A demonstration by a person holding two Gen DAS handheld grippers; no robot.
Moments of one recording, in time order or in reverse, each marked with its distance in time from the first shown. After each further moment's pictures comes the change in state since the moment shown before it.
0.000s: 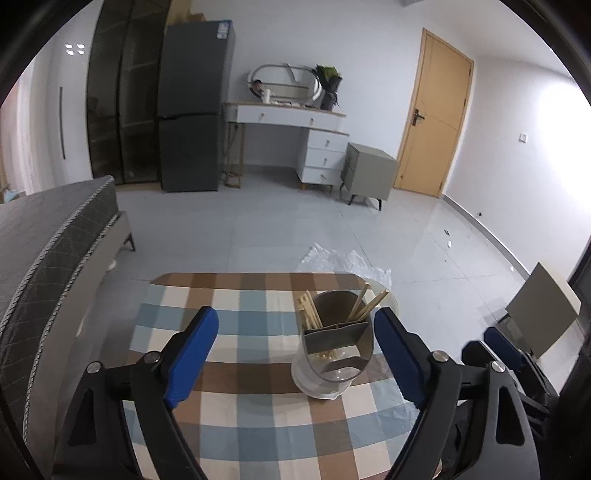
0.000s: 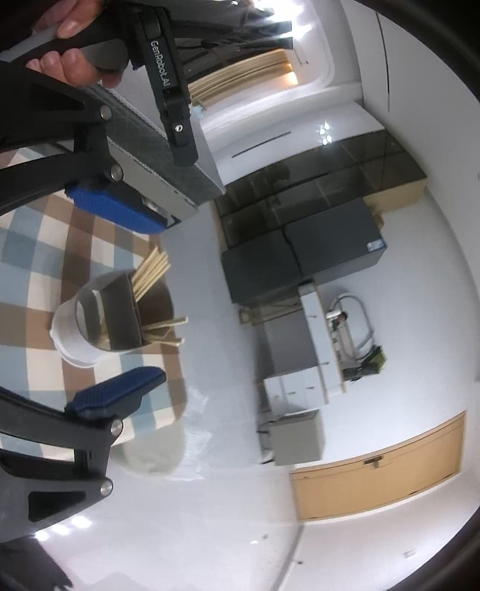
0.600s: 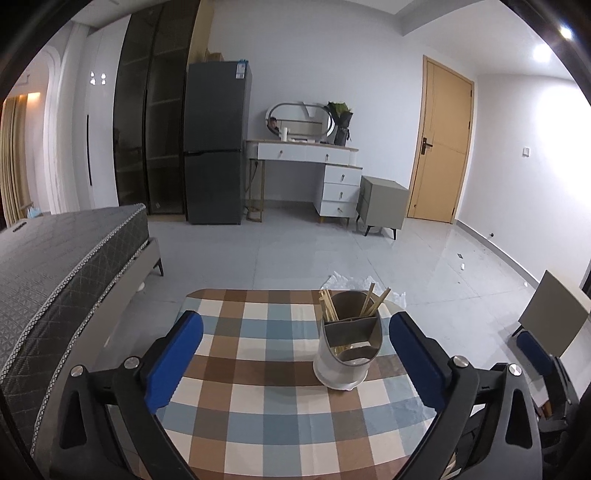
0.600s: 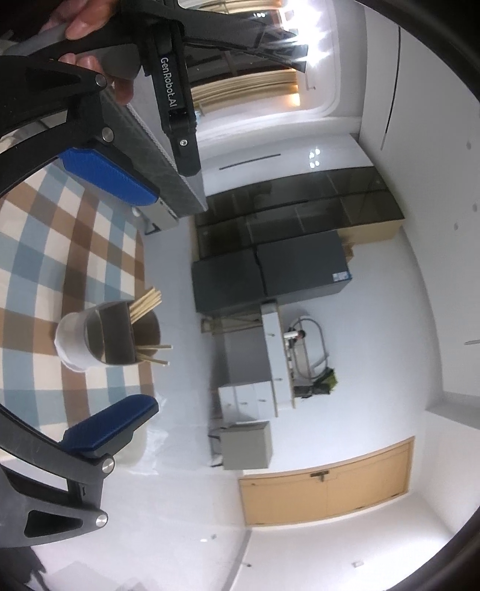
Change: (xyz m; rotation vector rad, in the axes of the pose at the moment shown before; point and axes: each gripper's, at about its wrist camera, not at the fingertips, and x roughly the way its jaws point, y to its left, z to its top) left arm -0.043 0.009 -0.046 0.028 -0.156 0.076; right arm -0.066 0.041 -0.037 -0.122 -0.164 0.002
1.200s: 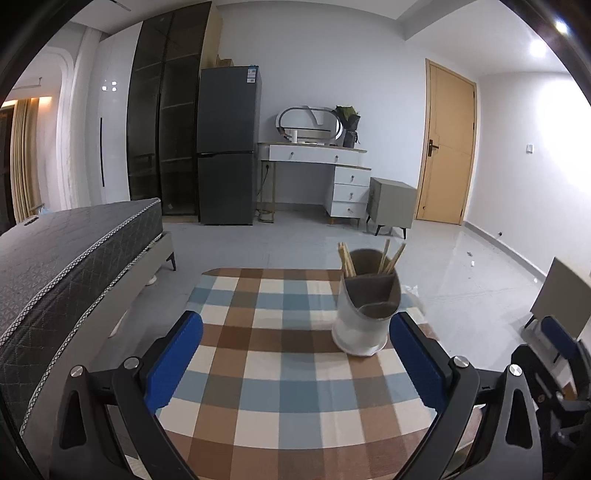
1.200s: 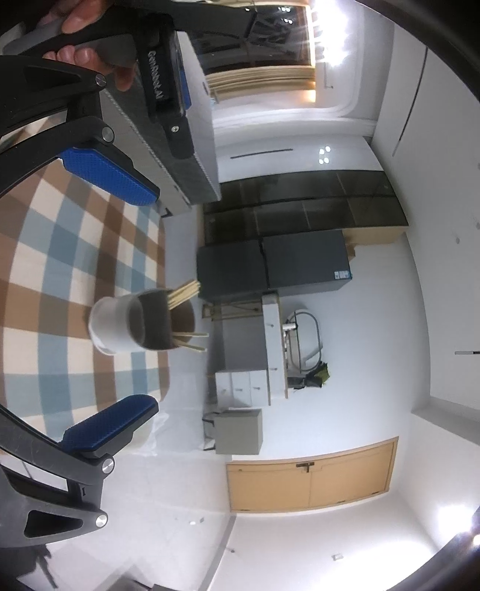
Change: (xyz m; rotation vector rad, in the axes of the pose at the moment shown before) left arm -0.002 0.015 -0.084 0.012 -0.044 0.040; right arm -0.038 0.011 -0.070 -0.070 0.001 -0.057
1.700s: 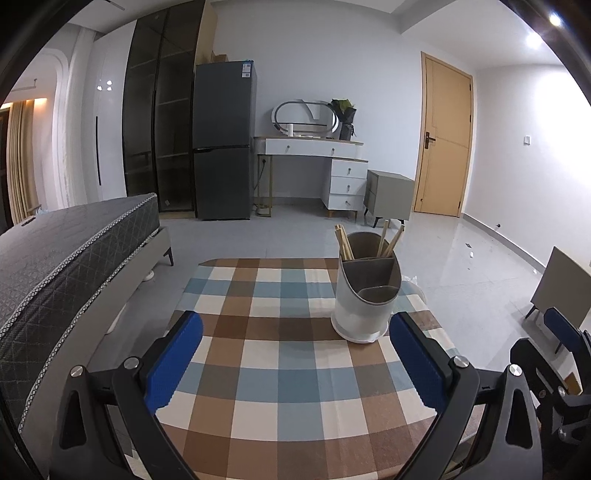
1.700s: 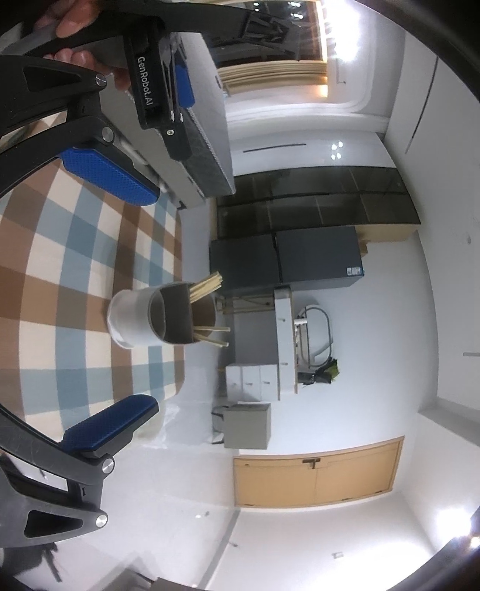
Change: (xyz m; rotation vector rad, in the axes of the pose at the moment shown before) left arm -0.007 -0.003 -0.015 0.007 0.017 -0.004; right arm -0.004 0.004 -0.013 -0.022 0.031 -0.029
